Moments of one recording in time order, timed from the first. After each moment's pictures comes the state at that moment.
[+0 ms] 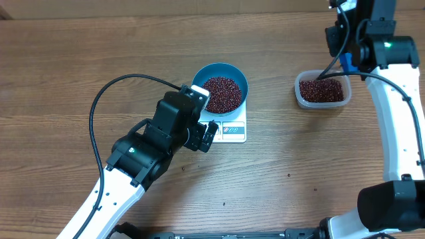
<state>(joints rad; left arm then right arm) -0.57 1.18 1.07 -0.71 -0.09 -0.08 0.01 1.71 1.75 -0.78 0.16 -0.34</state>
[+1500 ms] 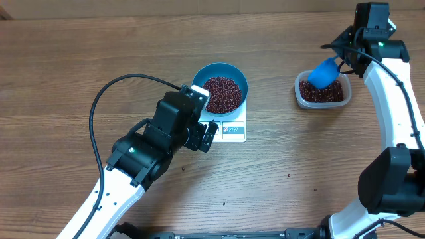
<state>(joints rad) -0.57 1.18 1.07 -0.71 -0.09 -0.08 -0.08 1.82 1.64 -0.75 0.20 0.72</state>
